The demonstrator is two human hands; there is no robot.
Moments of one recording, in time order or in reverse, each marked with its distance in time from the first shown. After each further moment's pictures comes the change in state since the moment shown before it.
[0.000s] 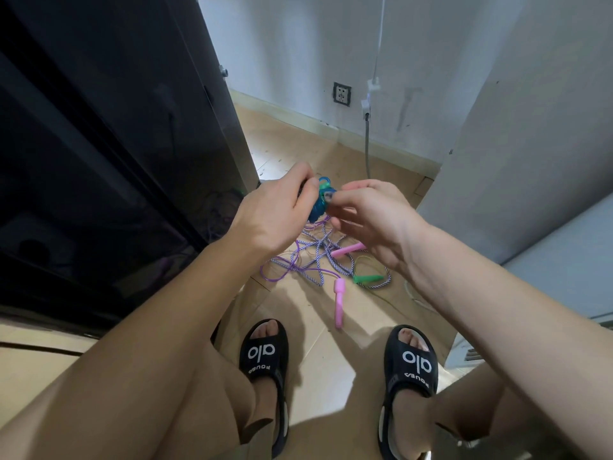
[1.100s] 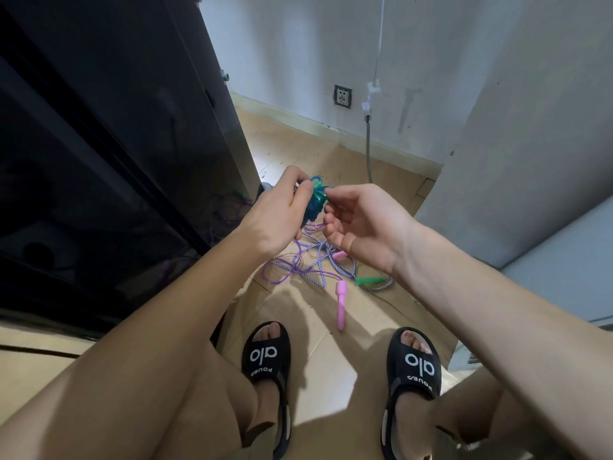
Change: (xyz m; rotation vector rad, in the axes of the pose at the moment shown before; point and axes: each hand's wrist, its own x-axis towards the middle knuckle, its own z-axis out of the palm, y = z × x) left_hand 0.006 -0.006 0.006 -0.276 -0.072 -0.123; right_hand 0.004 0.000 0.006 0.251 -0.152 0.213
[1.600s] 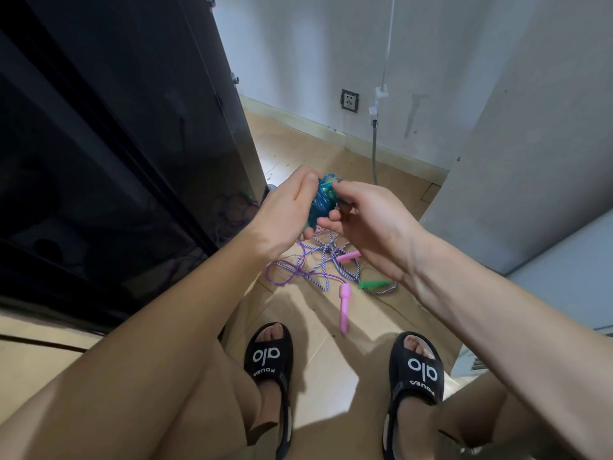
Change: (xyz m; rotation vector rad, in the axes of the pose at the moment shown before) left_hand -0.001 0.004 -0.003 -0.295 0.003 -0.028; right_hand -0.014 0.002 0.014 -0.105 -0.068 -0.237
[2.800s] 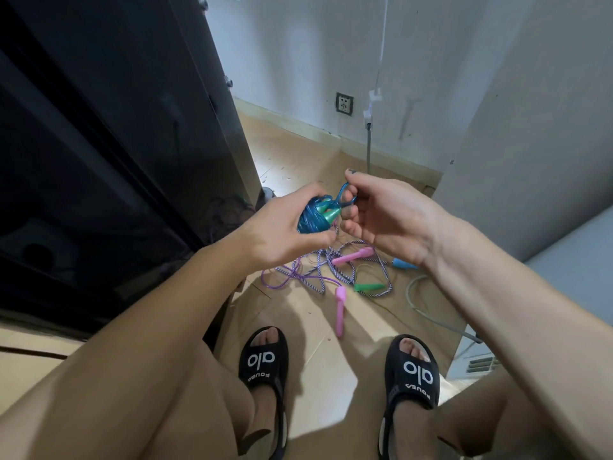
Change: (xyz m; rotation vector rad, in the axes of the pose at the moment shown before) left_hand -0.013 0.004 -0.010 0.196 -0.256 0.175; right_hand 0.003 -0.024 -0.026 -0.090 -0.065 0.090
